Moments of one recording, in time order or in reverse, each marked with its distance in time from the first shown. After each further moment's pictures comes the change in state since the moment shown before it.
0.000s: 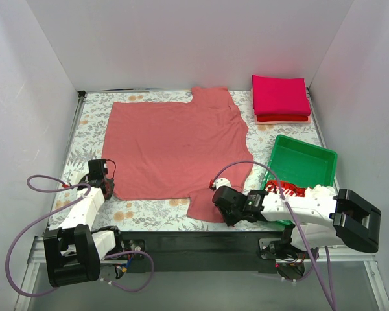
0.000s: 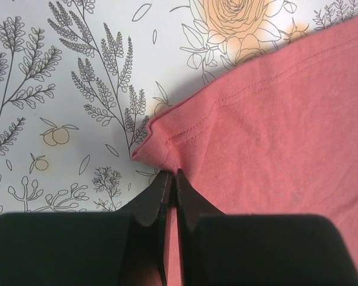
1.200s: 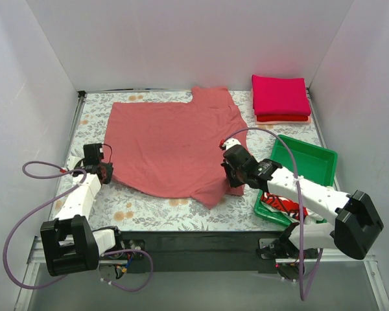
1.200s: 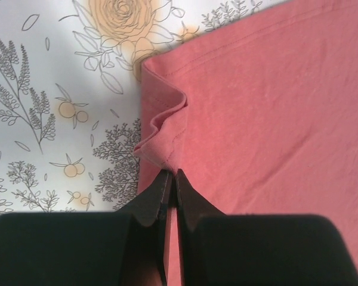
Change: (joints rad) left arm 0.000 0.077 0.196 -0.047 0.094 -0.023; right arm -0.356 0.000 0.261 -0.060 0.042 -0.220
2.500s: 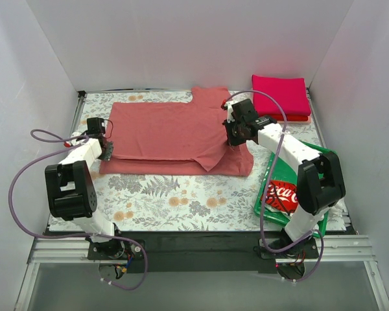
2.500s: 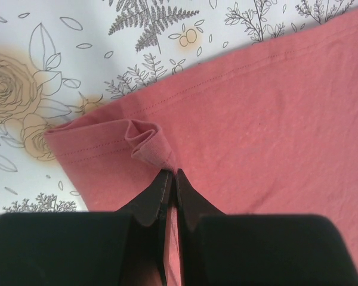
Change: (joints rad) left arm 0.000 0.470 0.368 0.031 -0.031 0.038; right arm -0.354 0.425 0.465 0.007 -0.283 -0.263
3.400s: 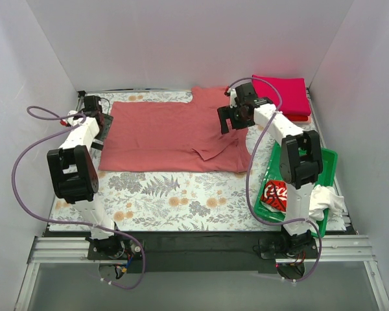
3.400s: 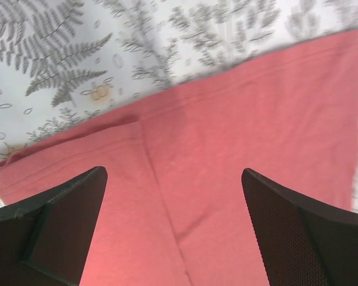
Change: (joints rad) left arm 0.000 0.230 0.374 -0.146 -0.034 0.023; right arm -0.130 0.383 0.400 -0.102 -0.075 -0.068
